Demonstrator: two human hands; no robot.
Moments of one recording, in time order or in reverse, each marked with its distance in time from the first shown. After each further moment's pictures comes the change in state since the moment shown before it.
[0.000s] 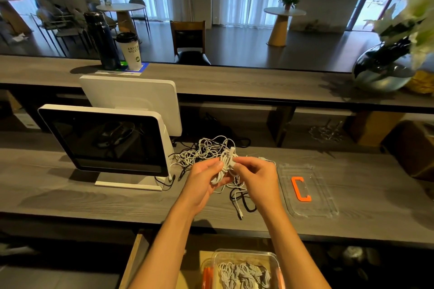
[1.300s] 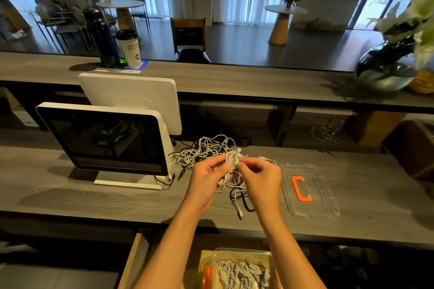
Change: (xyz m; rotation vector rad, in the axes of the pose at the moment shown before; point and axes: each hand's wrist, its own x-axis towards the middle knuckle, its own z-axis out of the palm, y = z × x) left_hand 0.008 -0.008 0.008 0.052 0.062 0.104; right_hand 0.000 0.004 0.007 -0.027 0.172 -0.004
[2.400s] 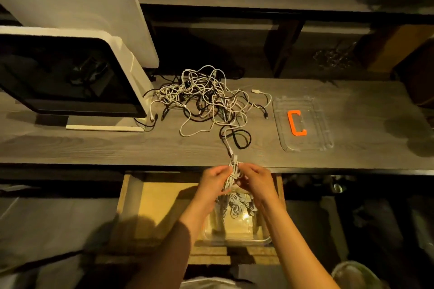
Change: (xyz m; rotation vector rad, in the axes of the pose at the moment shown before) left_hand -0.042 -0.177 0.001 0.146 0.114 -0.686; right_hand -0.059 0.173 -0.039 0.191 -0.128 0.797
